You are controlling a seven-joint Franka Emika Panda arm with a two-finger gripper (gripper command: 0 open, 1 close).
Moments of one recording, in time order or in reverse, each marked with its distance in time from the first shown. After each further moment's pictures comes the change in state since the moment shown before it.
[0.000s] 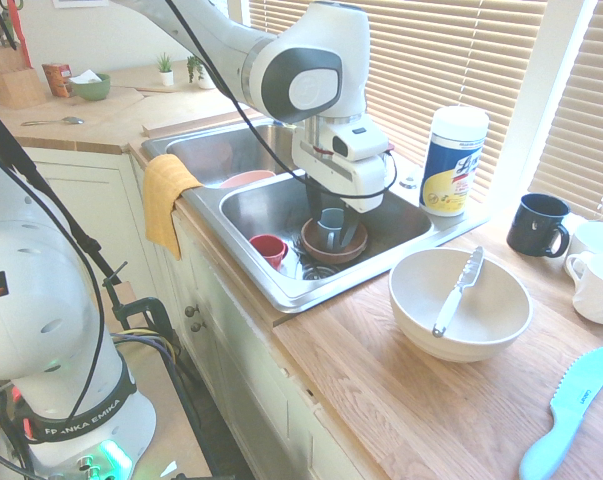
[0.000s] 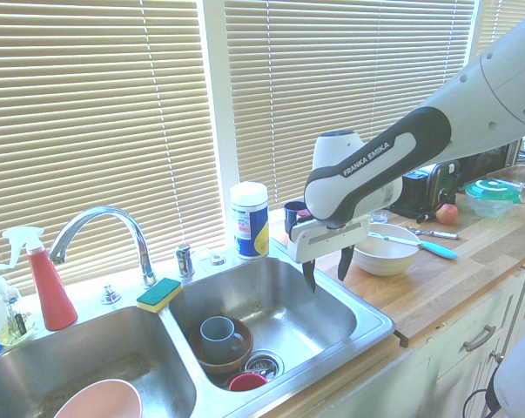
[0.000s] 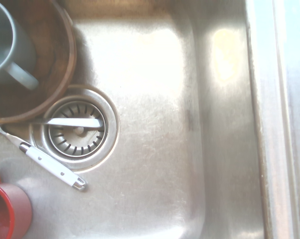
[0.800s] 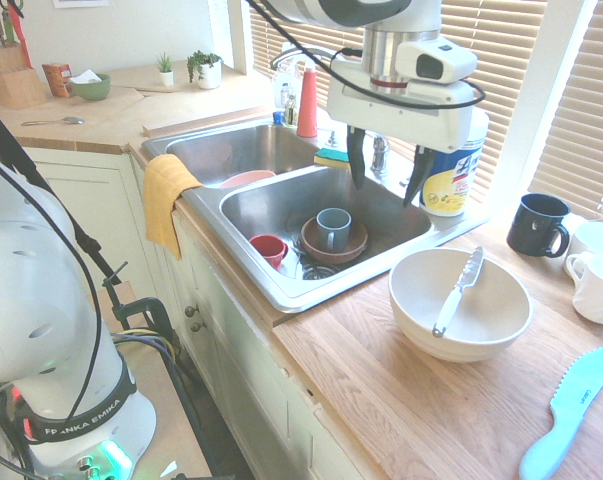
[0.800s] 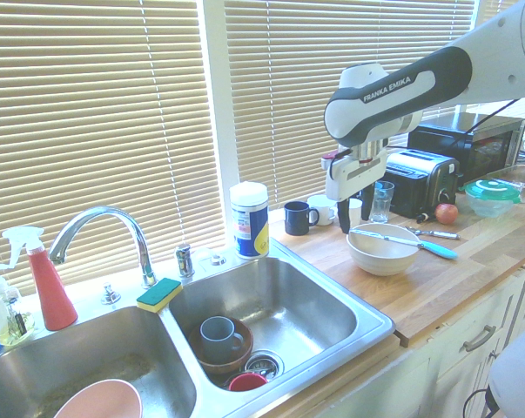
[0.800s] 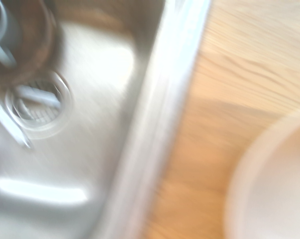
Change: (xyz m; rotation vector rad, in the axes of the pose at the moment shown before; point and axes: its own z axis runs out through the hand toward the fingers) arm 0.112 0.064 -0.123 -0.084 -0.023 -0.315
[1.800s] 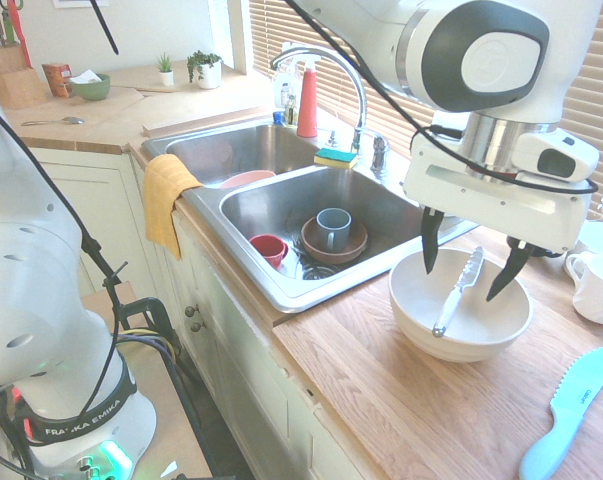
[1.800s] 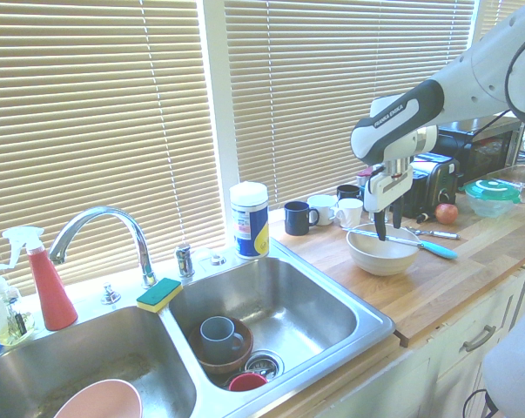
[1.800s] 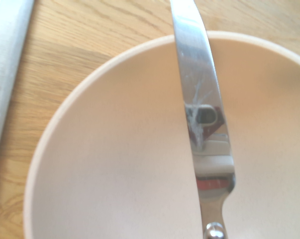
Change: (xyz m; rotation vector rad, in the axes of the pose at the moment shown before) arm 0.077 0.077 0.092 -0.046 -0.044 0.039
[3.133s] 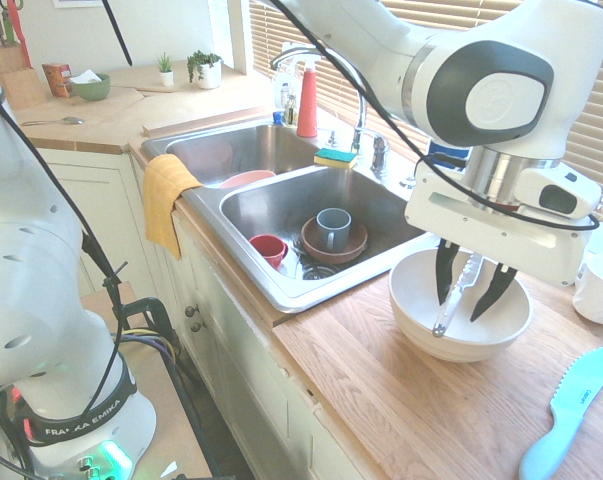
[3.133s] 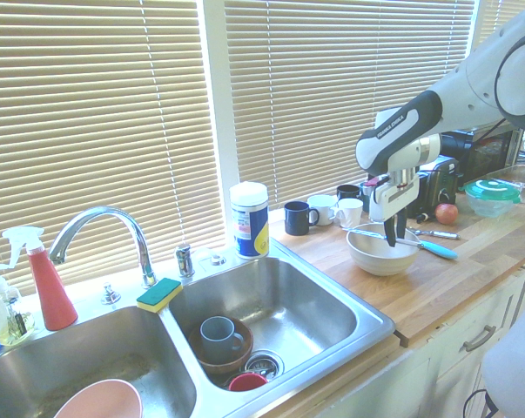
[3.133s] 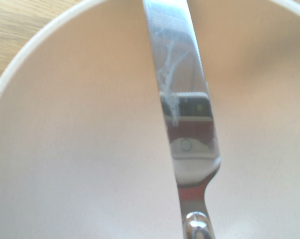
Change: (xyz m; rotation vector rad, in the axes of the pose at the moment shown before) arm 0.000 0.015 0.018 -0.010 -0.019 0.025
